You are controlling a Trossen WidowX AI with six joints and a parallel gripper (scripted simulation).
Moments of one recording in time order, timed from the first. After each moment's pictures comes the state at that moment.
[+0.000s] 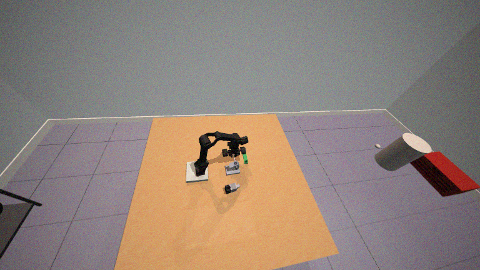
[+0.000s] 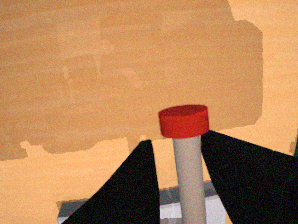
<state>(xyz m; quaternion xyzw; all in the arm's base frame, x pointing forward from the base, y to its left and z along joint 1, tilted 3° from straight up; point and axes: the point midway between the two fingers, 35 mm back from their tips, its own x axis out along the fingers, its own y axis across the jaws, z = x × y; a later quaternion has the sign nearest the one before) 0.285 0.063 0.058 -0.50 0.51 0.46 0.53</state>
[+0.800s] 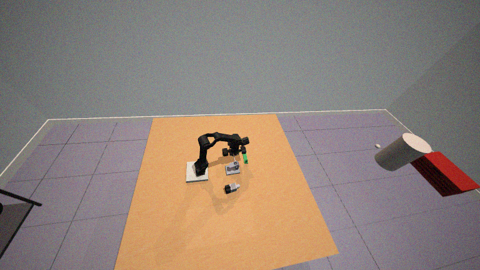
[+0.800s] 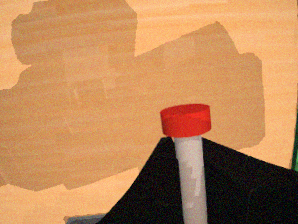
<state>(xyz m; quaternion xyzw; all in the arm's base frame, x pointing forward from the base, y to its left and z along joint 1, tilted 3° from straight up) 0.286 0.068 0.065 -0.47 0.48 0.49 0.55</state>
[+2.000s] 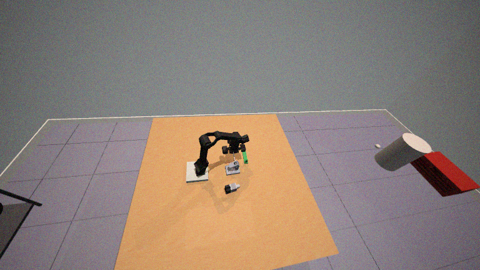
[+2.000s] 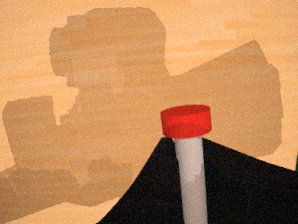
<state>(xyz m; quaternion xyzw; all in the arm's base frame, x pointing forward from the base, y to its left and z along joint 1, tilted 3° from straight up) 0.286 0.088 0.069 -0.46 0.48 0.50 0.55</state>
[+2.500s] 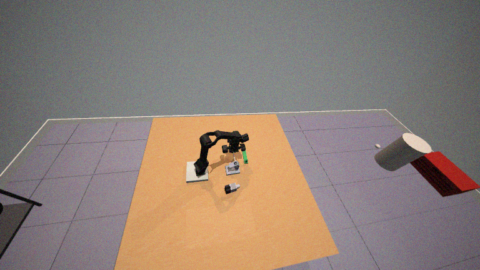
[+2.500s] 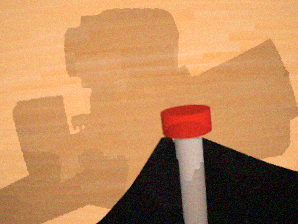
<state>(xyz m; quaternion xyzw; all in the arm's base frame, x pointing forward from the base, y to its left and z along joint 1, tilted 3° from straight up) 0.287 0.096 0.069 -0.45 0.49 0.51 0.55</state>
